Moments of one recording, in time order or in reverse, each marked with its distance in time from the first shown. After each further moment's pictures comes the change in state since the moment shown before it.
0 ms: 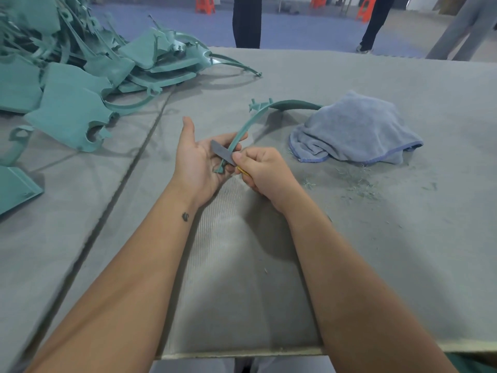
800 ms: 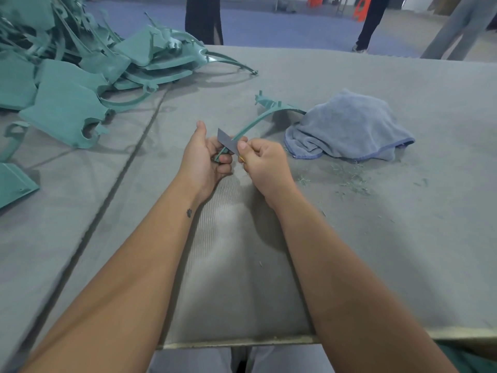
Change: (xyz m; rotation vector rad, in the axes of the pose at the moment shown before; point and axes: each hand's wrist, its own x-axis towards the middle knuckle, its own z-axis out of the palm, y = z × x) left_hand 0.007 -0.008 0.007 0.069 0.123 0.015; right_hand 0.003 0.007 0.002 -0.095 0.285 -0.076
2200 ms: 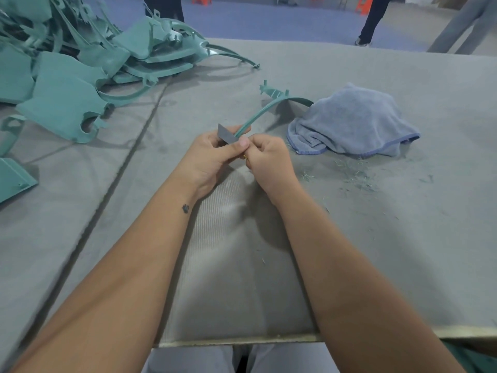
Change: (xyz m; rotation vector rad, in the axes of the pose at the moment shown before) left_hand -0.005 -0.003 -0.006 0.166 -0.203 0.154; right_hand 0.001 -0.001 0.002 -0.016 -0.018 0.009
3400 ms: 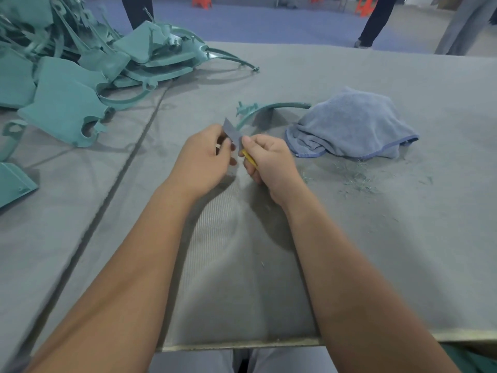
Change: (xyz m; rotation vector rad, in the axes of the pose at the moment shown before) left_hand -0.006 0.011 -0.005 0.985 0.219 0.233; right_hand -0.001 -0.003 -0.010 0.235 -0.113 0.077
